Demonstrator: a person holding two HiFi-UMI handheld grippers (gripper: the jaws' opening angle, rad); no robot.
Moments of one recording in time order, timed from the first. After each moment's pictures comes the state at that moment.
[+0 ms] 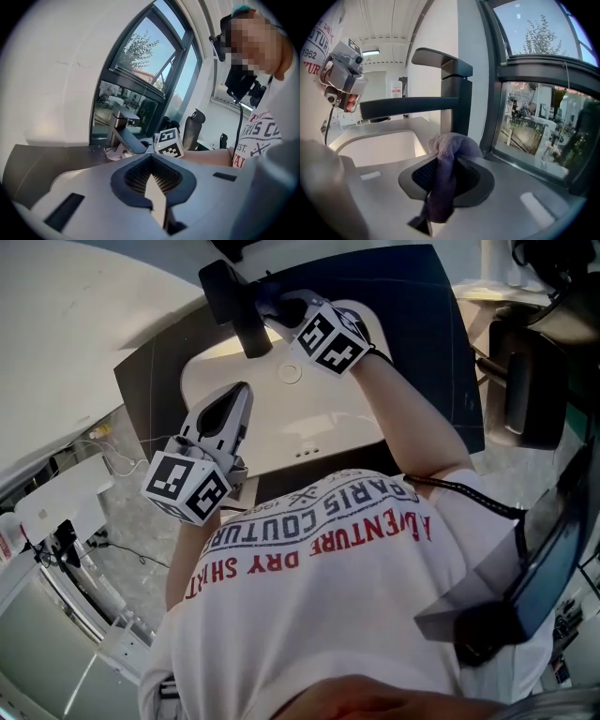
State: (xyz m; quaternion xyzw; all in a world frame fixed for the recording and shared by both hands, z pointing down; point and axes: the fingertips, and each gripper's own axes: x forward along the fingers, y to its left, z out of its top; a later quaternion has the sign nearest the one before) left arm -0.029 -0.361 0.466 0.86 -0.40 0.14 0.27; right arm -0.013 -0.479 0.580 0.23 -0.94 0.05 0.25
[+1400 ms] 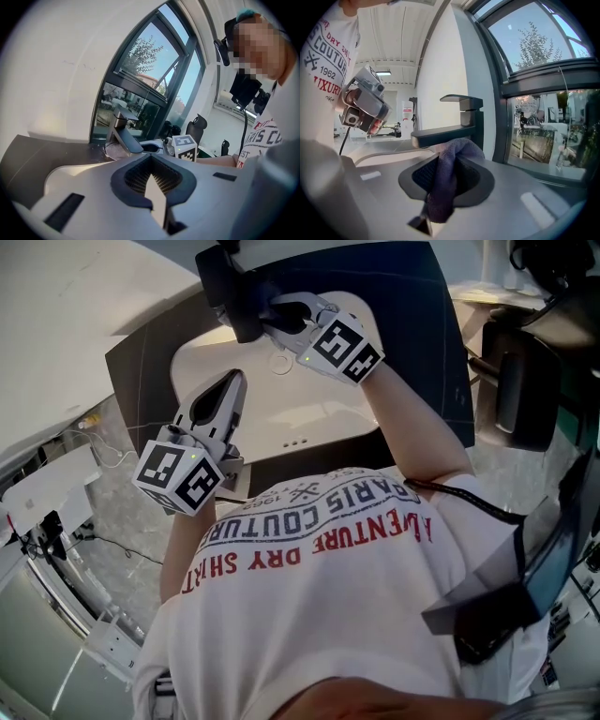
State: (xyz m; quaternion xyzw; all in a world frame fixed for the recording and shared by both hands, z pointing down) left arm -0.024 -0.354 0.464 0.86 -0.42 0.11 0.28; right arm -0.011 -0.434 0.534 0.18 -0.97 0.04 0.13
